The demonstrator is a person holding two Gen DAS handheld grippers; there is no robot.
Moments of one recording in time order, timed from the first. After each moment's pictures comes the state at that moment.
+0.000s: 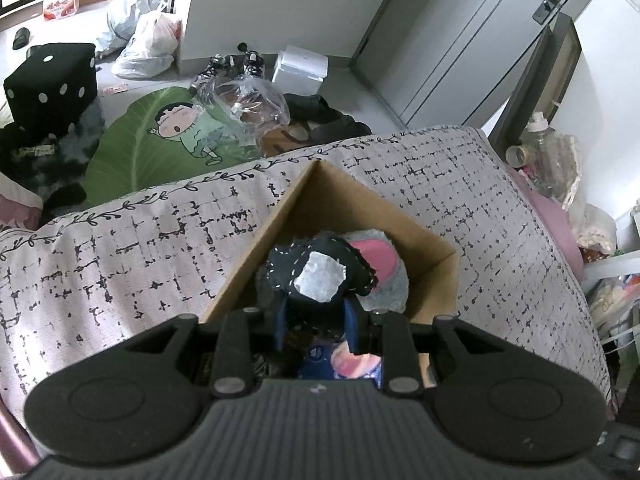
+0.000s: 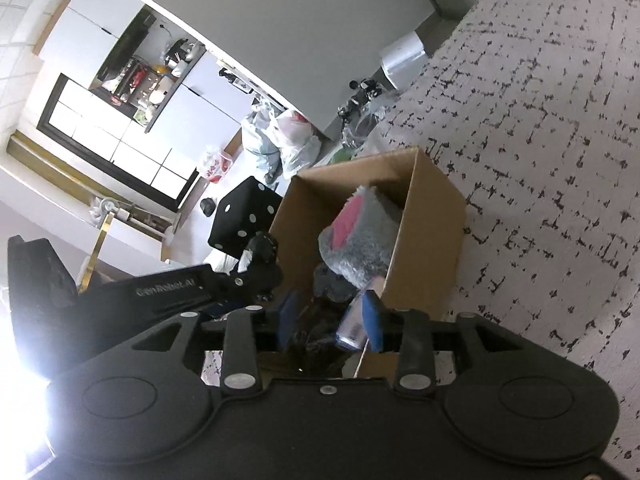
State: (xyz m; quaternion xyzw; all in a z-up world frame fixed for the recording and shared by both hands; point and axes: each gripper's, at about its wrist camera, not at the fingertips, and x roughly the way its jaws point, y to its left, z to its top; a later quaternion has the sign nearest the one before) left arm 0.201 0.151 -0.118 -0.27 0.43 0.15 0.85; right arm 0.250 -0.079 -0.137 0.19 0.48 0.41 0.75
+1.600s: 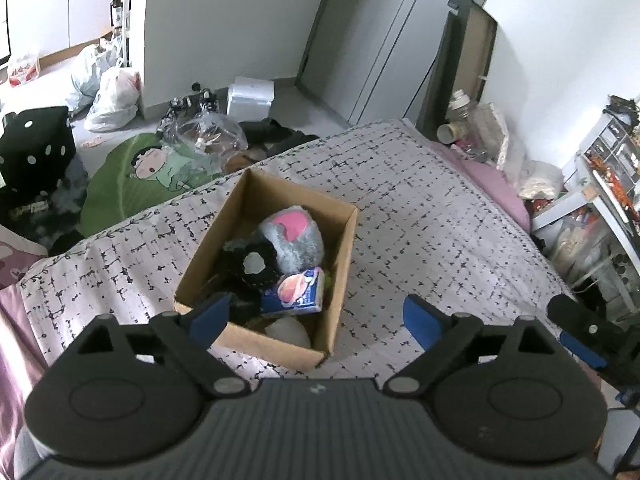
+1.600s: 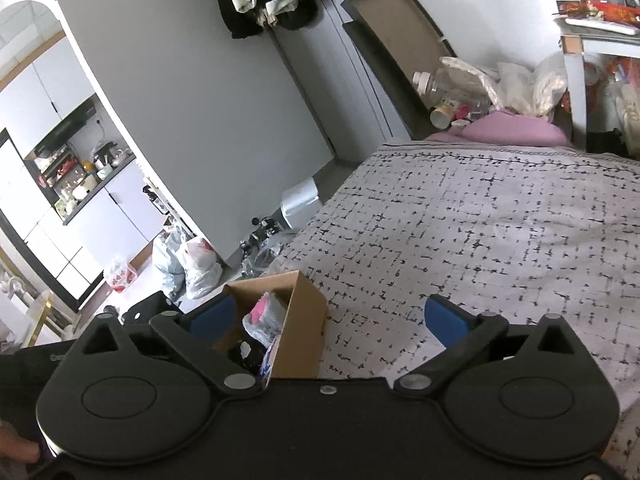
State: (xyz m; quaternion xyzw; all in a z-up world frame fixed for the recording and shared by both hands) left arm 0.115 0.074 -0.024 -0.19 0.41 0.10 0.89; right arm 0.147 -0.200 -0.051 0.17 0.33 0.22 0.90
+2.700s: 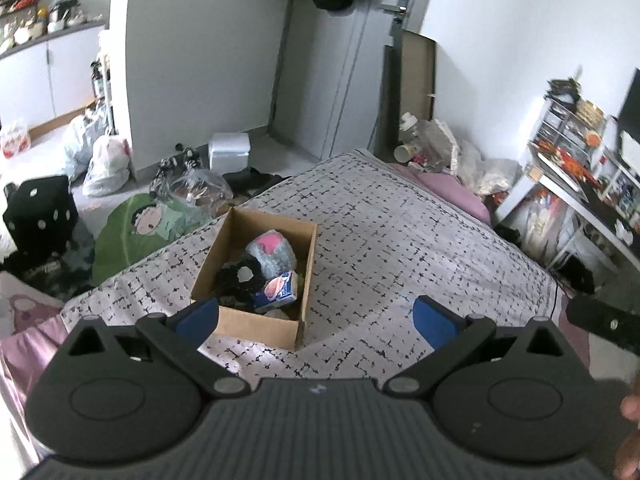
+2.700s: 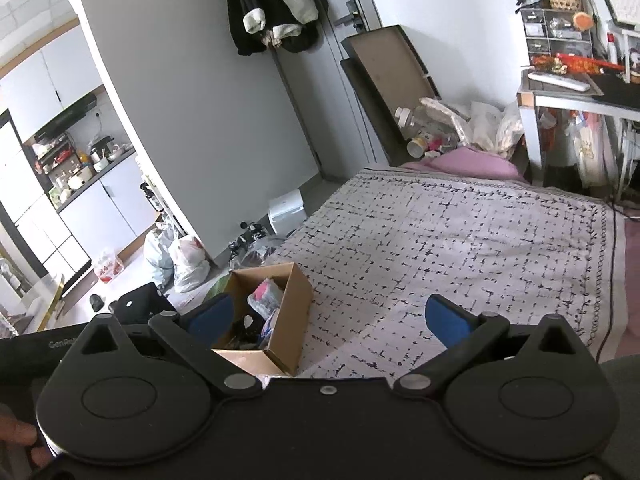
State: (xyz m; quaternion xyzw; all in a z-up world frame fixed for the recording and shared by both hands) left arm 0.022 0.018 0.043 -0.12 0.35 0.07 0.93; right arm 0.042 -0.250 0.018 0.13 0.31 0.19 0.92
